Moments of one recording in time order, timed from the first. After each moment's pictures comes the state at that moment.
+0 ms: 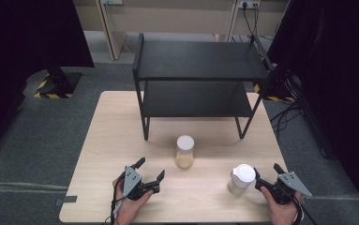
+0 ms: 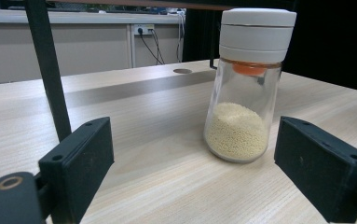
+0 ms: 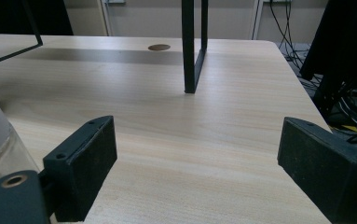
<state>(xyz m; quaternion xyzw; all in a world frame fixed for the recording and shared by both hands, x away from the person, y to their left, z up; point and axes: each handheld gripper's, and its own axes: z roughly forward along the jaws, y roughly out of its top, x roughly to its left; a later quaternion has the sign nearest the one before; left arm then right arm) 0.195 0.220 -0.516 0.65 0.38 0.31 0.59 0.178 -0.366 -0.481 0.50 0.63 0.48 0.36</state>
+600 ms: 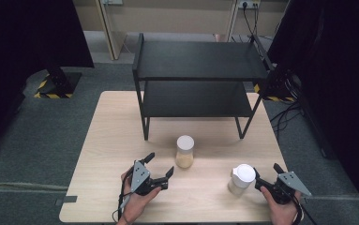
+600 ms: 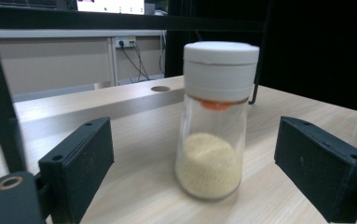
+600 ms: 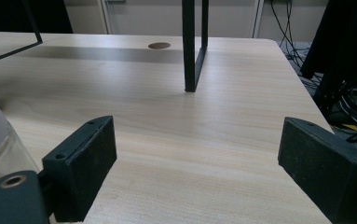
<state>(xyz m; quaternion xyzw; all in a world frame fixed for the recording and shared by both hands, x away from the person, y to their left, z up) 0.214 0.202 -0.503 0.65 0.34 0.29 0.61 0.179 -0.366 -0.480 0.50 0.63 0.47 0.36</state>
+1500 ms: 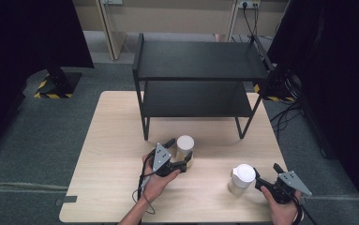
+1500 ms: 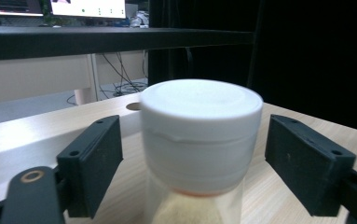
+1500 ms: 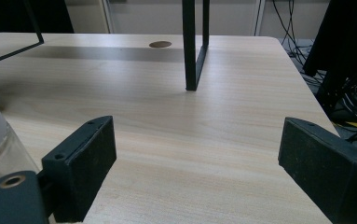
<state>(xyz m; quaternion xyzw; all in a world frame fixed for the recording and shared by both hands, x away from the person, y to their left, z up) 0.270 0.156 -0.487 0.66 0.32 0.27 0.62 0.181 -0.368 -0.479 0.50 0.63 0.47 0.35</state>
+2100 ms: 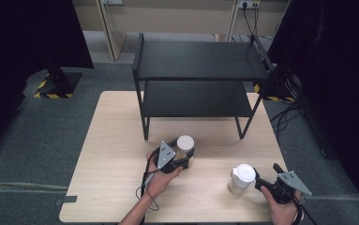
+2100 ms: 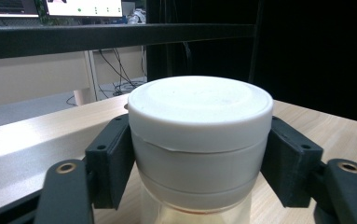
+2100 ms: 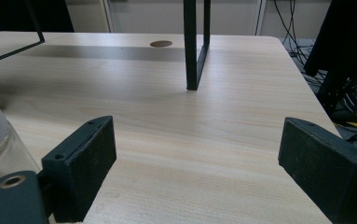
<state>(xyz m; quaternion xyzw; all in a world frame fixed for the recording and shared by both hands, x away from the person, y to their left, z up) 0.279 0.148 -0.490 0.67 0.30 0.28 0.61 0.181 -0.368 -0.479 0.50 0.63 0.47 0.35</state>
